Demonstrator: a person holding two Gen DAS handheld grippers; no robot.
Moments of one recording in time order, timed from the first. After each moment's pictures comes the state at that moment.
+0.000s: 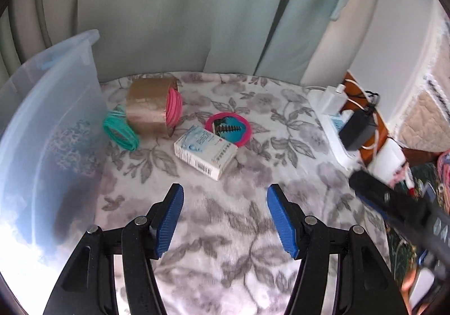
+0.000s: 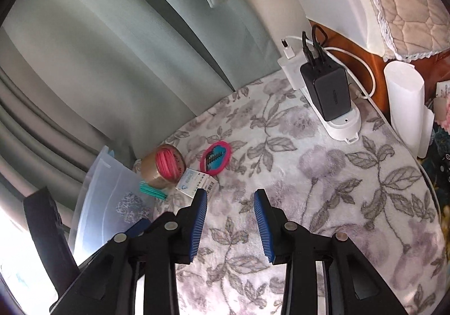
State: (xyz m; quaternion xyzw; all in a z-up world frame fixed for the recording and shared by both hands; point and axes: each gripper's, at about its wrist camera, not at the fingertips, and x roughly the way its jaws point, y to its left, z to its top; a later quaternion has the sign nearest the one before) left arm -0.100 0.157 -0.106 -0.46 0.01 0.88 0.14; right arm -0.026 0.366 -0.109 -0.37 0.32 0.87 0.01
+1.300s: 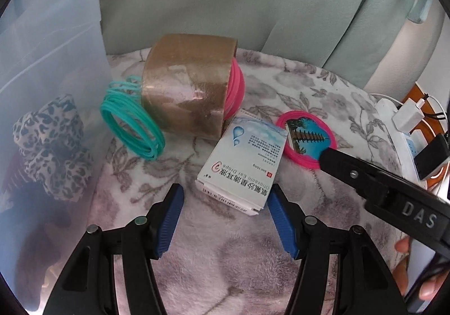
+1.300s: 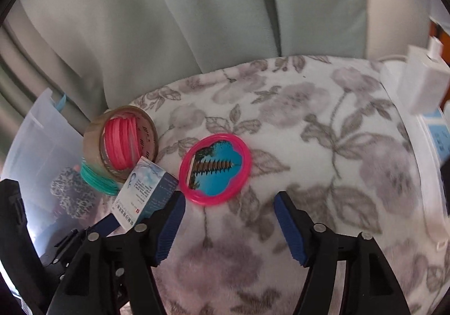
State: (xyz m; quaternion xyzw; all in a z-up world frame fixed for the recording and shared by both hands) left arm -0.164 0.122 -0.180 -0.47 -0.01 0.88 0.09; right arm -0.182 0.316 -0.169 -0.45 0.15 0.88 -0.06
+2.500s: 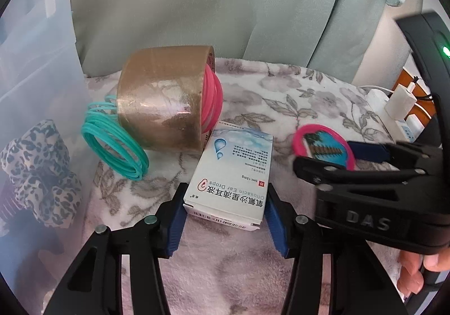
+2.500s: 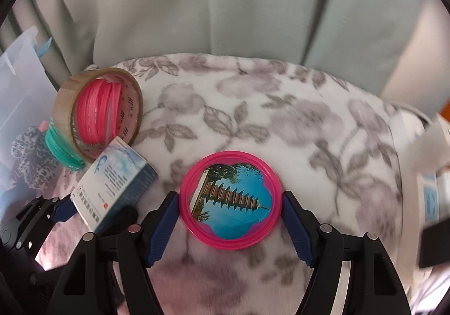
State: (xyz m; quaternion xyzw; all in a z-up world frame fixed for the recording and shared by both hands) left arm -0.184 0.105 -0.186 -0.44 0.02 0.89 0.12; right arm -0.192 0.298 -0.167 -0.49 0.02 0.87 -0.03
